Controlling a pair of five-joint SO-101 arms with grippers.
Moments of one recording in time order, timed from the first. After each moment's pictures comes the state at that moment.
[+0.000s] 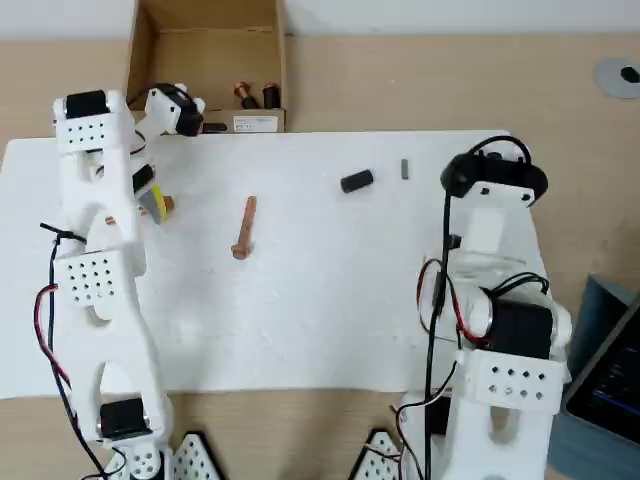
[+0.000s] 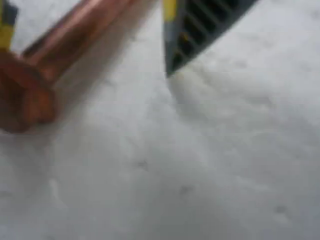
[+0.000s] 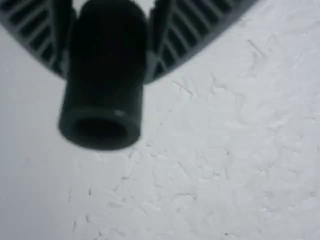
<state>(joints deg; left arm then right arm) -14.5 58.5 -60.5 99.8 -65.4 4.5 -58.6 43.3 82.0 -11.6</state>
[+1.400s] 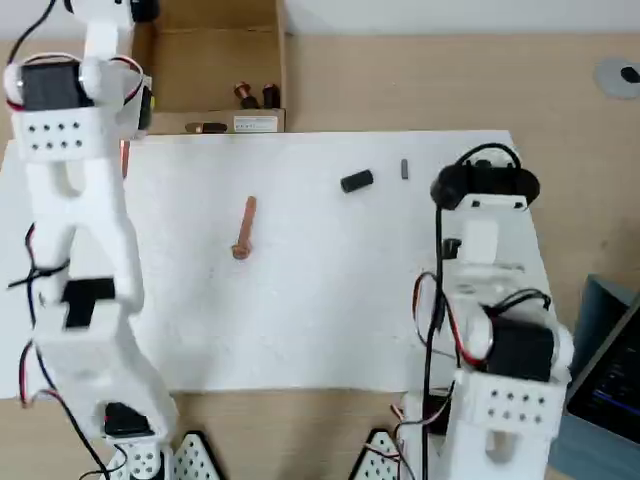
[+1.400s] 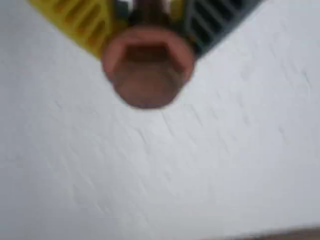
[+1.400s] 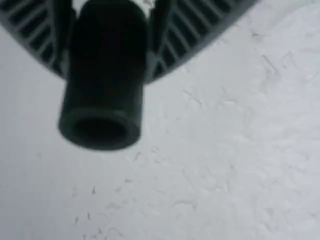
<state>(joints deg) -7.8 16.9 -50.8 100.3 -22.0 4.5 -64.7 44.4 84.0 -4.8</state>
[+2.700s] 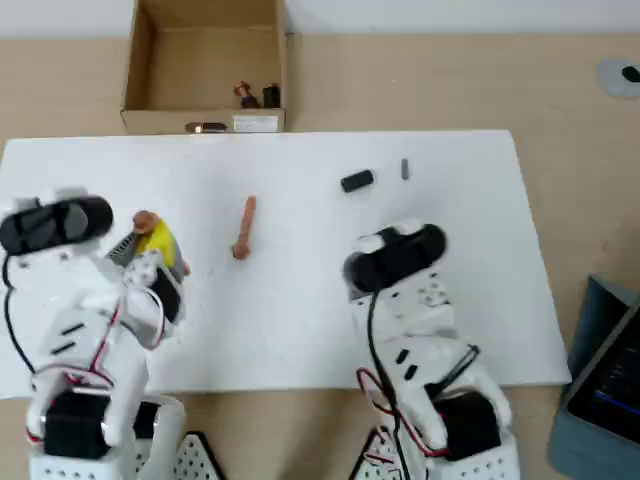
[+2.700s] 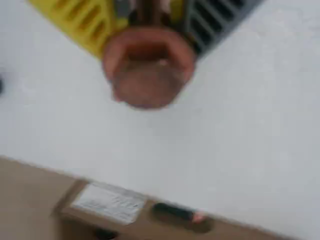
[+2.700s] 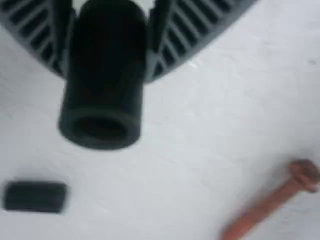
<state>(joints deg) 1.8 -92.7 61.3 59.6 9.8 -22.3 -103.3 78.0 63.8 -3.9</state>
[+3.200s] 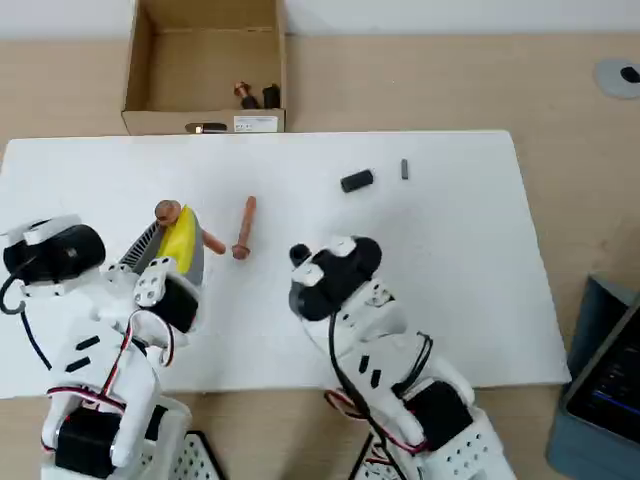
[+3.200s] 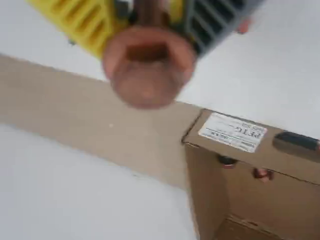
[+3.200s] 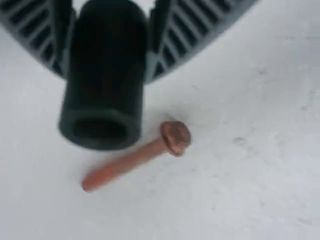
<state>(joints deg) 9.9 -103.8 69.2 47.5 19.8 -38.3 -103.3 87.6 48.4 -3.9</state>
